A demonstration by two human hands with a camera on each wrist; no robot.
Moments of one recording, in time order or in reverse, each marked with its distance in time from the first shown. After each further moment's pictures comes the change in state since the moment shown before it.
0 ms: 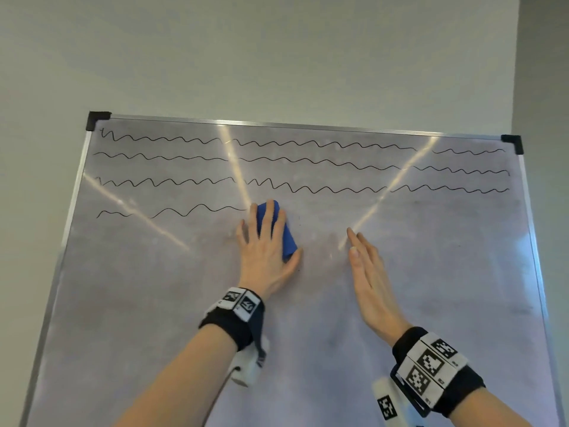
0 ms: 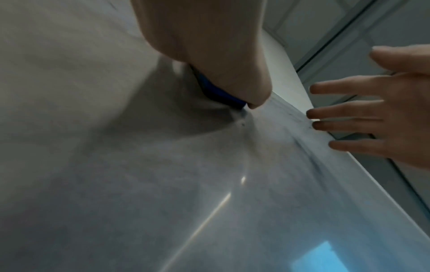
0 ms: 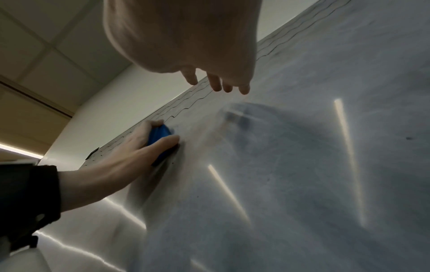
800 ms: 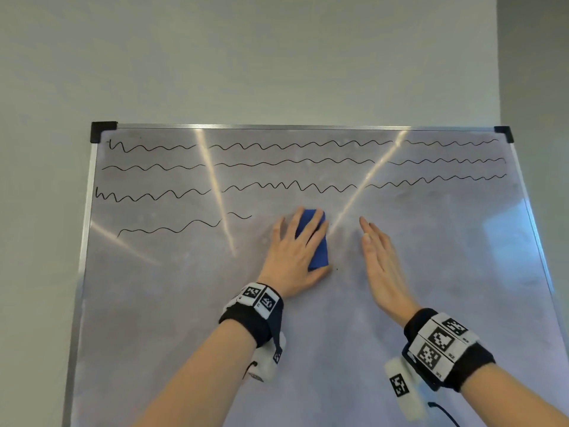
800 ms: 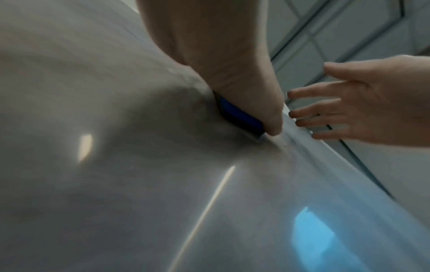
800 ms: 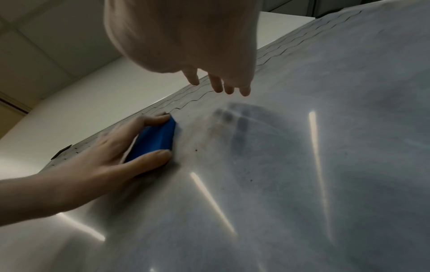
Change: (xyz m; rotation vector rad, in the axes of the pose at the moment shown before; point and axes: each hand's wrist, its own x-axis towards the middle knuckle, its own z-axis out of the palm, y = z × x) left_hand 0.007 -0.051 -0.008 0.041 -0.053 0.469; right_hand 0.007 -0.042 0.059 -0.064 0.159 0.075
